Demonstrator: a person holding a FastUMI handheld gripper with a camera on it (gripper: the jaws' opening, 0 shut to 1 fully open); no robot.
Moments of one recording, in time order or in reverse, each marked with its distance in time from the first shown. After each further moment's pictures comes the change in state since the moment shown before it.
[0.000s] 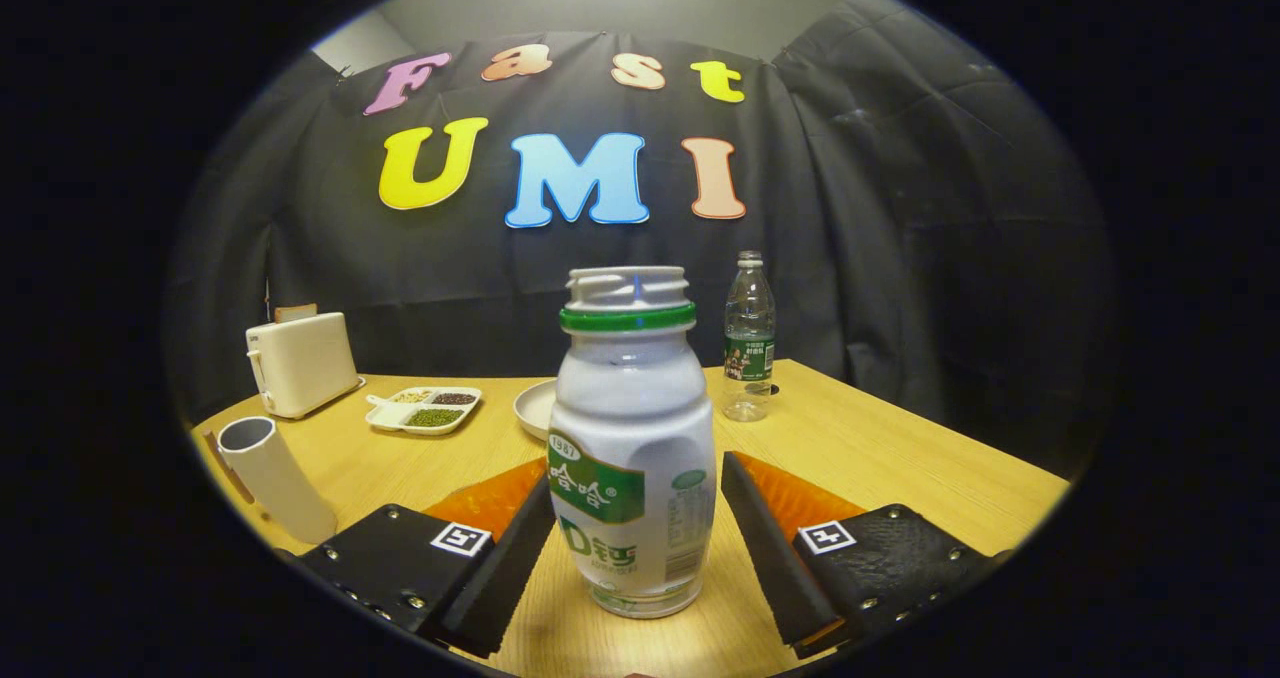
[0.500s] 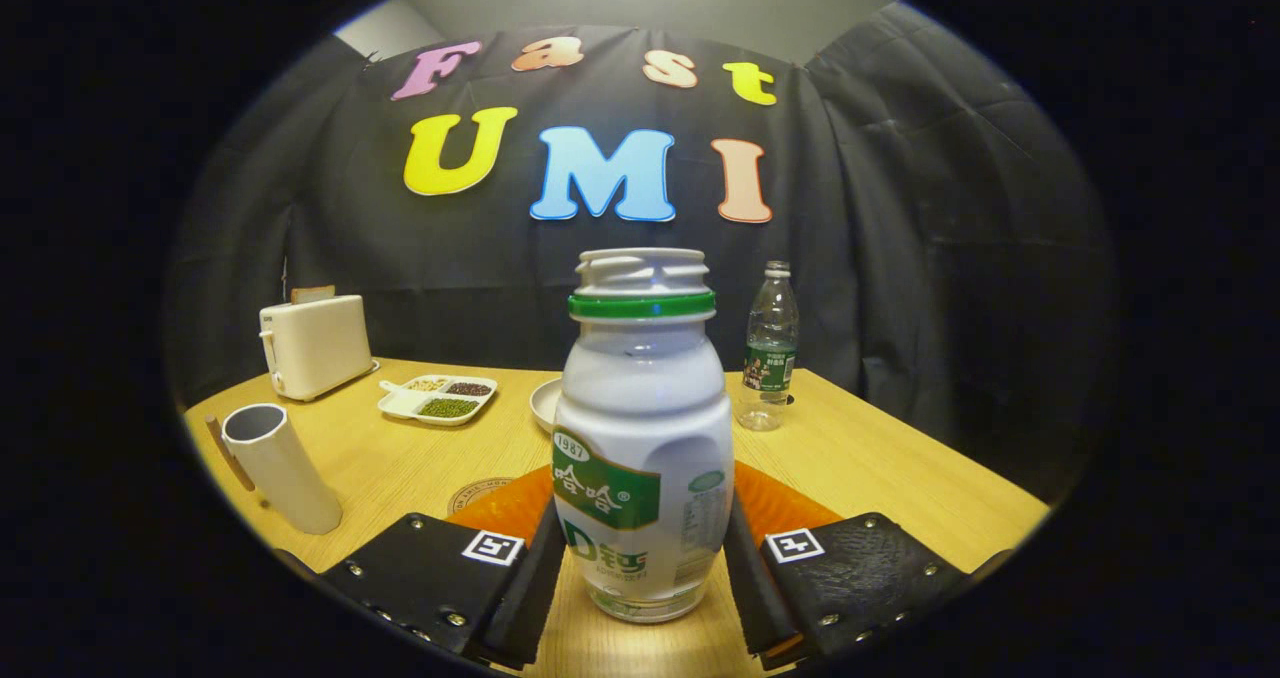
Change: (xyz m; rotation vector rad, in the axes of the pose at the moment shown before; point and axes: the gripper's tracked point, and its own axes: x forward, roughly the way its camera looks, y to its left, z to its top) arm -0.008 0.018 0.015 -0.105 0.005 0.070
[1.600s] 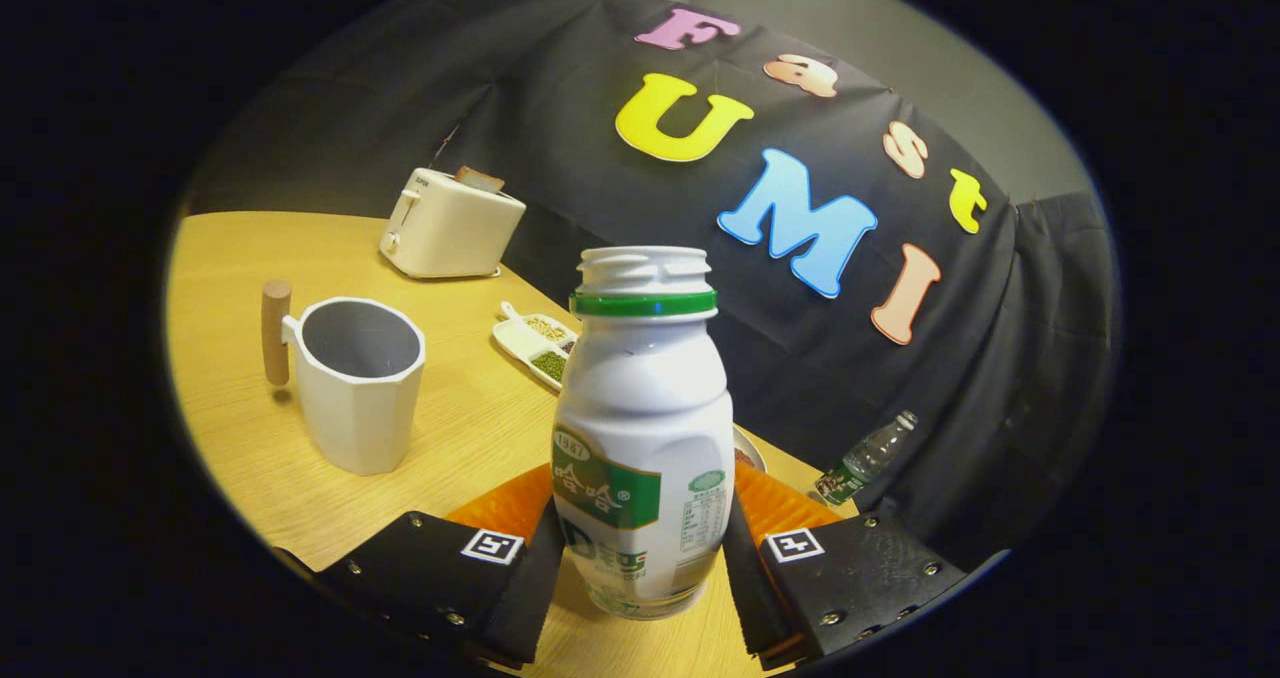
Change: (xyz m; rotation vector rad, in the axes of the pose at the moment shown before) arm -0.007 0.108 0.022 -0.577 0.012 0.223
